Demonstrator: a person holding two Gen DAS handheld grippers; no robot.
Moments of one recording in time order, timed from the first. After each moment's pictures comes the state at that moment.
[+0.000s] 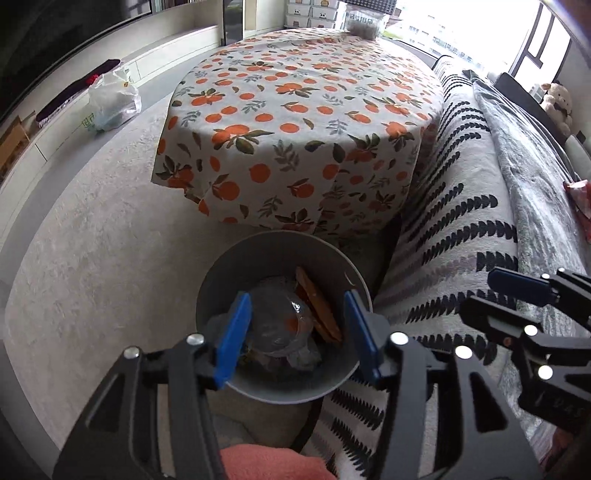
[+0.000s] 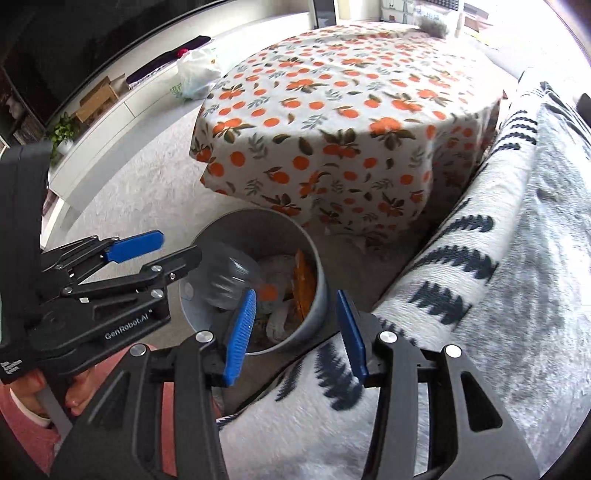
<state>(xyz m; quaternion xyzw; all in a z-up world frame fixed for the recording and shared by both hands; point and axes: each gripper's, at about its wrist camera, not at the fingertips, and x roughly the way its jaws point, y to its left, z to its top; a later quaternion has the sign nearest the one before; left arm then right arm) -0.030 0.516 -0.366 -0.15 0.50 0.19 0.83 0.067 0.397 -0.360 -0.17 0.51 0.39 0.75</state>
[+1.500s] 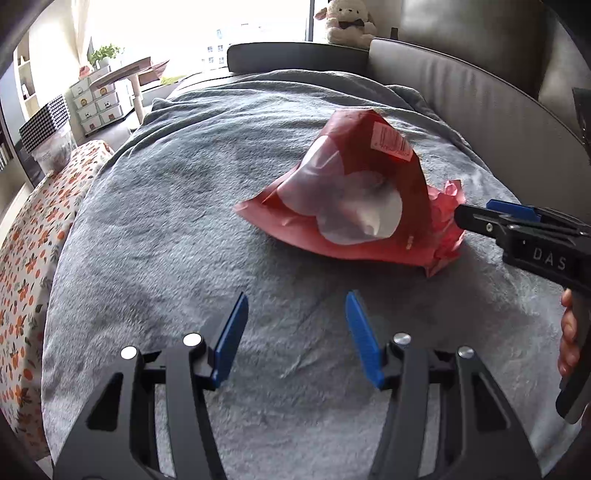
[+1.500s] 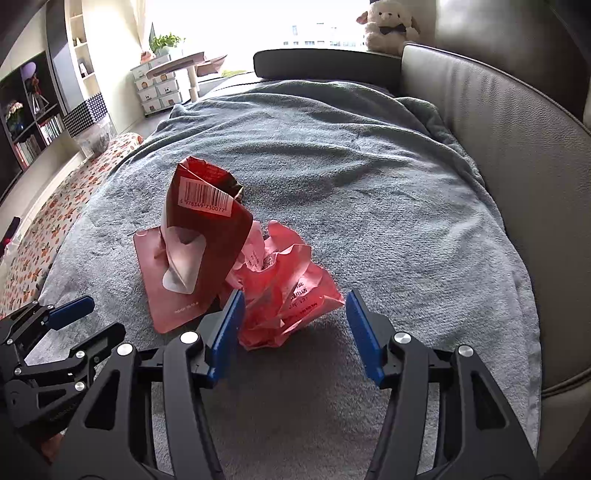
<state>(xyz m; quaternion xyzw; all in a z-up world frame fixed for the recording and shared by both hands) 0.358 0.011 -0.320 0.04 0.44 -0.09 0.89 0.388 -0.149 -0.316 0.01 0.43 0.07 0.90</state>
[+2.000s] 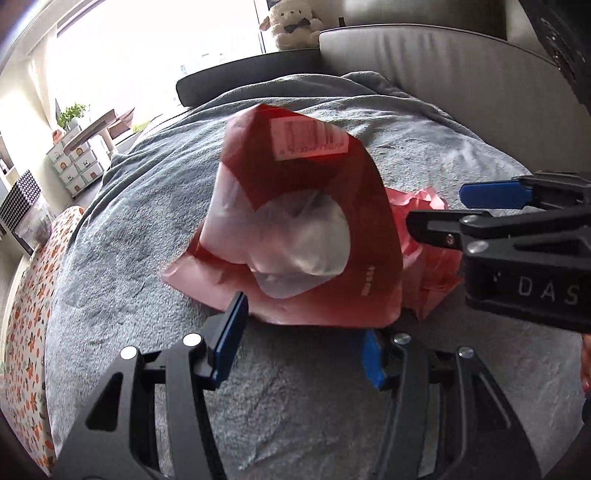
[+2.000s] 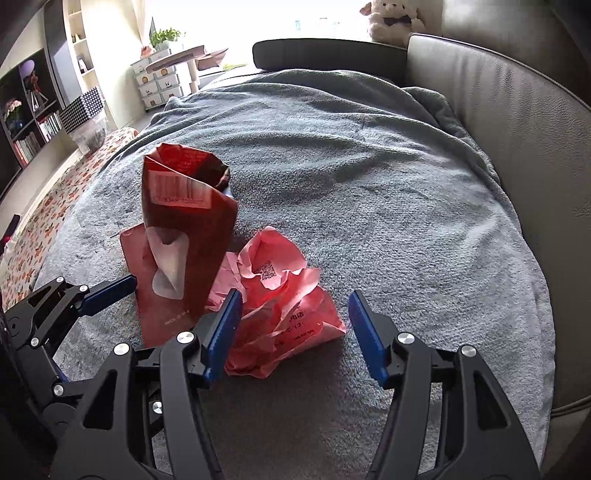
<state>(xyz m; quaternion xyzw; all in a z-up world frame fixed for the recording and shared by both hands) 0.399 -0.054 -0.346 0.14 0.40 -0.12 0.90 0.413 -0.153 -0.335 0.01 0.44 0.07 0.89</state>
